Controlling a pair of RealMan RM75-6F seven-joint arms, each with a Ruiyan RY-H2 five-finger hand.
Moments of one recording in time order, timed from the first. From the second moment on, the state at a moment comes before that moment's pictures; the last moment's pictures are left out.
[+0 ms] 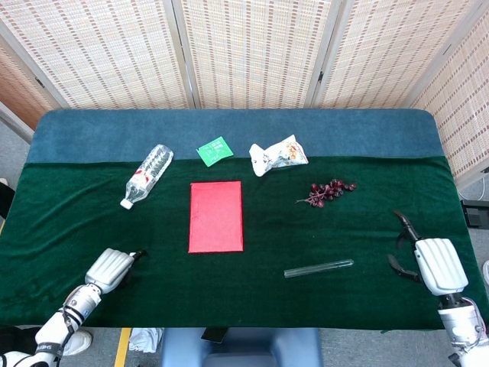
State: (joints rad) left arm -0.50 -1.24 0.04 -1.67 1.26 0.89 0.41; right arm 0.14 -1.06 0.06 -1.73 -1.53 1.42 0.03
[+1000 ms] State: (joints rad) left arm -0.47 -1.17 0.06 -1.68 1.21 0.94 0.33; right arm 0.15 -1.06 0.06 -1.75 -1.54 1.42 0.01
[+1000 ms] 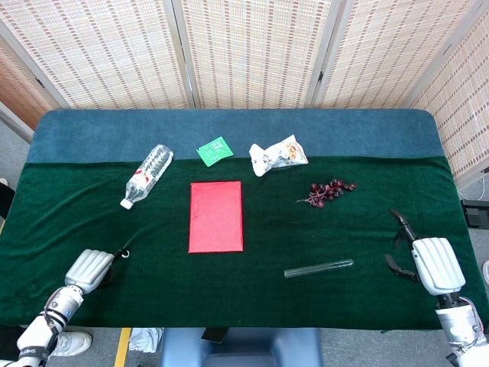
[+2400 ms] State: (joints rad) left arm -0.48 -1.22 -0.01 -1.61 1.32 1.02 0.26; right arm 0.13 -1.06 0.05 -1.71 -1.55 1.45 0.07
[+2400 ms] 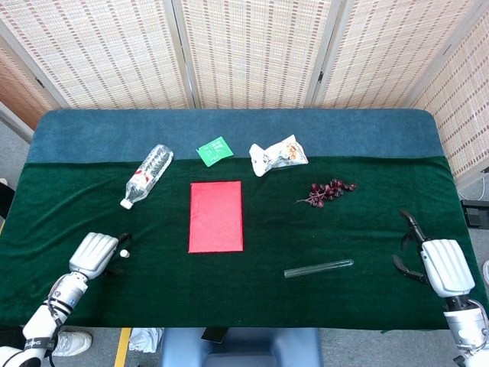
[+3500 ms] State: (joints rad) left arm -0.51 -1.32 -0.02 -1.45 1.22 0.94 0.25; right arm 0.13 -1.06 0.05 -1.71 -1.54 1.44 0.07
